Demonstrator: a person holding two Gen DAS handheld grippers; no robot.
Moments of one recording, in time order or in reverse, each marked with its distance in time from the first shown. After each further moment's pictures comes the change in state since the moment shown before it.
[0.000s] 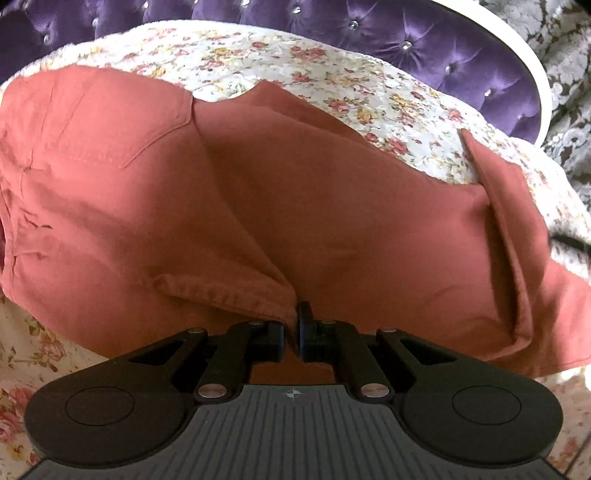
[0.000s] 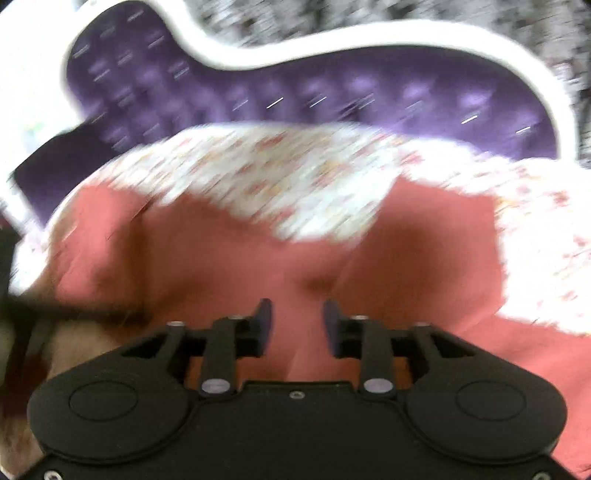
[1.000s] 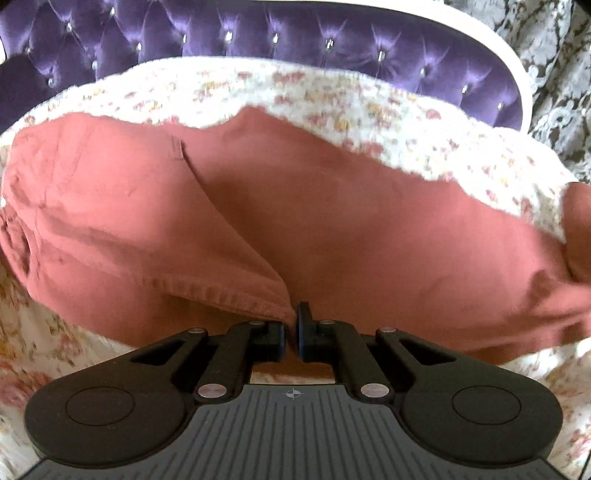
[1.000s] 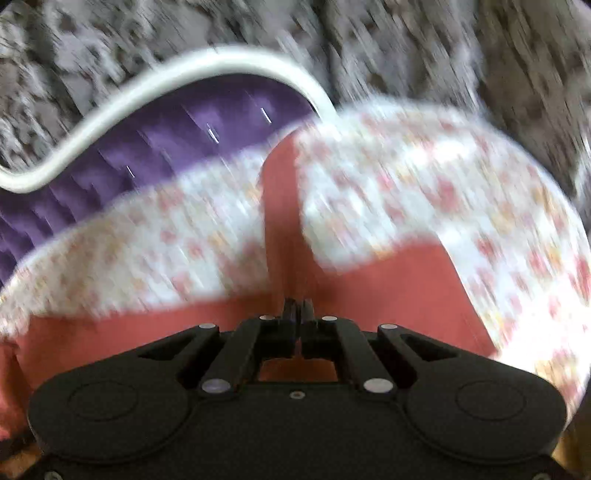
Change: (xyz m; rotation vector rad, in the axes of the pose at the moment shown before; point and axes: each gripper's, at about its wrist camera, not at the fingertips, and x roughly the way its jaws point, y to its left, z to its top) left arm -0.023 -0.021 -0.035 0.081 -0.090 0.053; right arm -0.088 -0.118 -0.104 0.511 0.056 -0.362
